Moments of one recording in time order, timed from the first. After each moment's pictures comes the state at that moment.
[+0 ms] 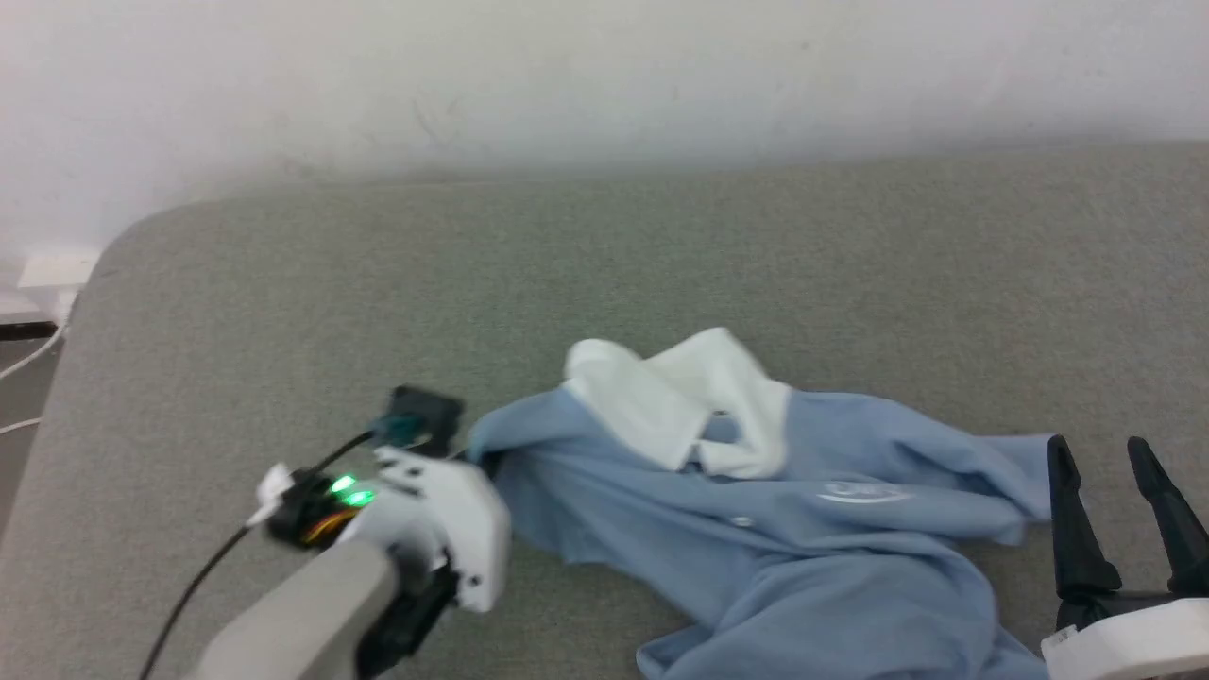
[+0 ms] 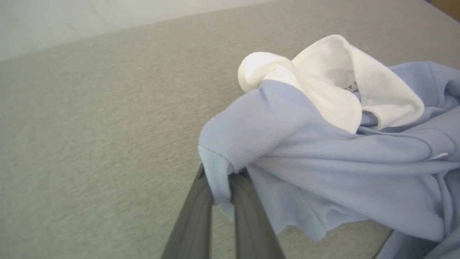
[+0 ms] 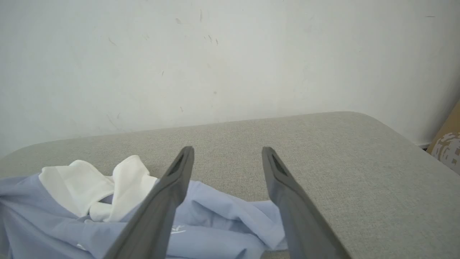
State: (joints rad) left arm -0.52 0.44 -0.90 0.30 -0.76 0.23 0.17; right arm 0.19 -0.05 -0.17 -0.25 0.21 0.13 0.00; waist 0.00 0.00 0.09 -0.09
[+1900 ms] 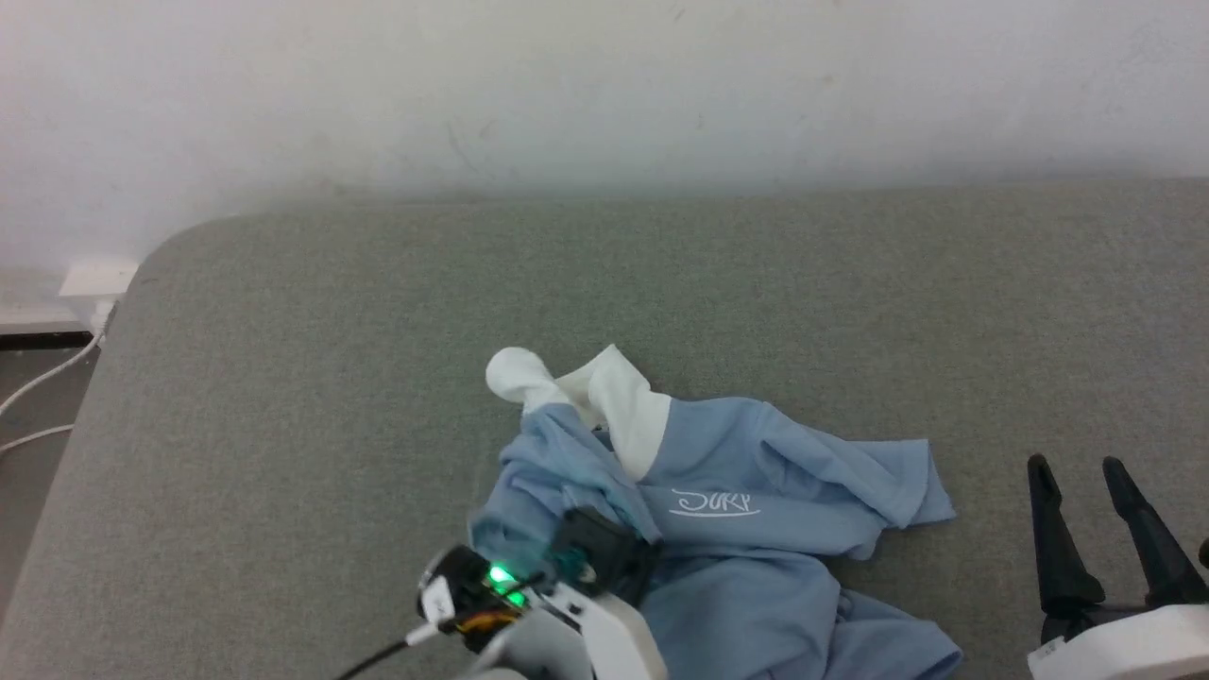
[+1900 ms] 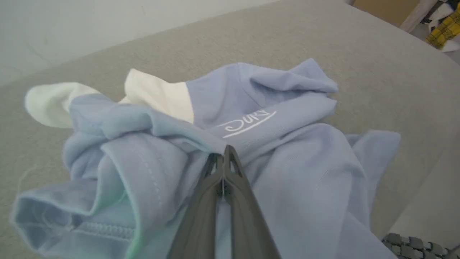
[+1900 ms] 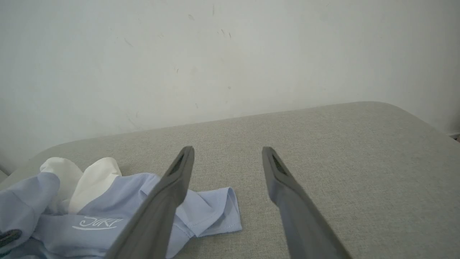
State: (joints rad) left arm -0.41 0.45 -1.05 0.01 -0.66 0.41 0.14; right arm 0.21 -0.05 -0.16 -0.23 0.27 0.13 0.03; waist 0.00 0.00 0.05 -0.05
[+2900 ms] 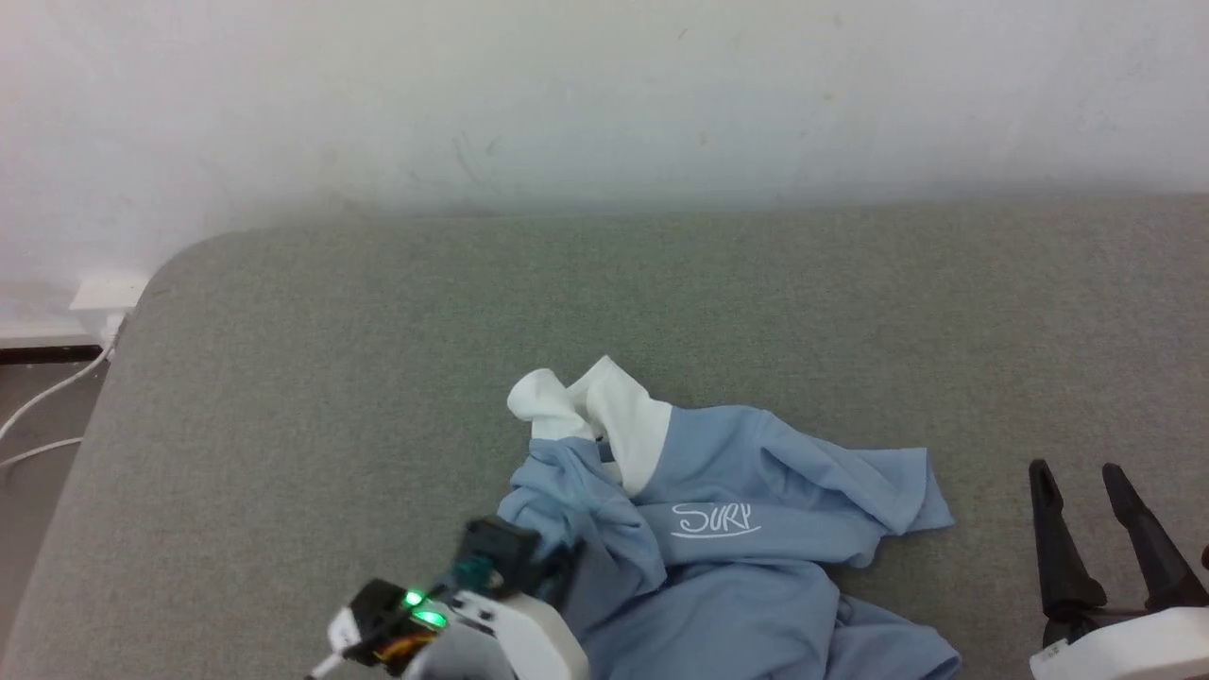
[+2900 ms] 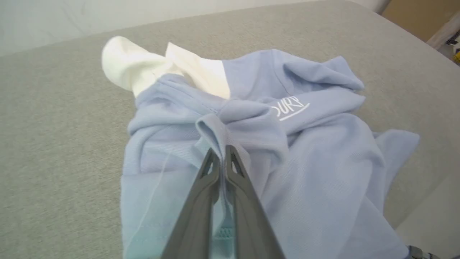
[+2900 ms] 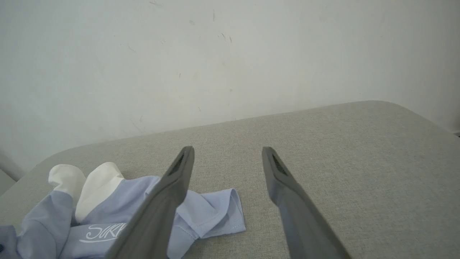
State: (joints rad) left arm -0.31 0.50 -1.04 -0.04 -0.73 0.43 0.13; right arm 0.21 -0.05 -0.16 -0.22 0.29 0.13 0.04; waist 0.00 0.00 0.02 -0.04
